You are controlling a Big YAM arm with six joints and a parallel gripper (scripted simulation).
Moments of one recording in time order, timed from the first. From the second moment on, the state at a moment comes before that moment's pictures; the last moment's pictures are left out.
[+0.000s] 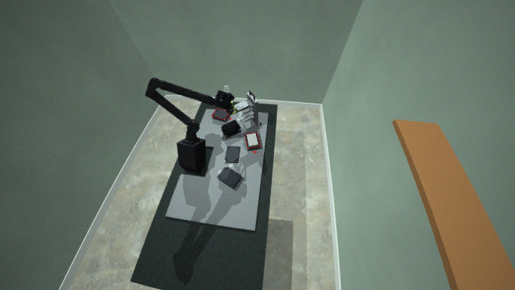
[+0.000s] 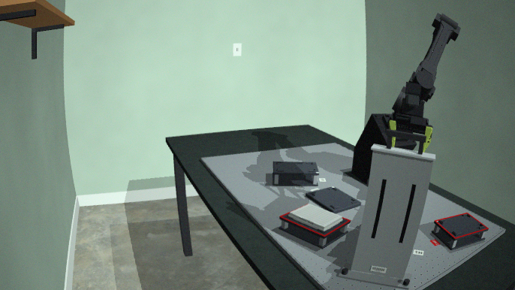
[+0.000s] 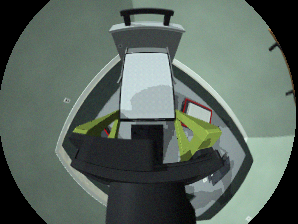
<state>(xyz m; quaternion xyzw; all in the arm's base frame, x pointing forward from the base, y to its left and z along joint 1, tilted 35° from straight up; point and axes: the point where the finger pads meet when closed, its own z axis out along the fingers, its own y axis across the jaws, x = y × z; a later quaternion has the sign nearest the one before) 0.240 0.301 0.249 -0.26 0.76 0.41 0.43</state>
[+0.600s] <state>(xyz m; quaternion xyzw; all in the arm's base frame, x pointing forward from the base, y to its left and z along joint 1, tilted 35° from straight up) 0.244 0.306 0.249 -0.26 0.76 0.41 0.43</state>
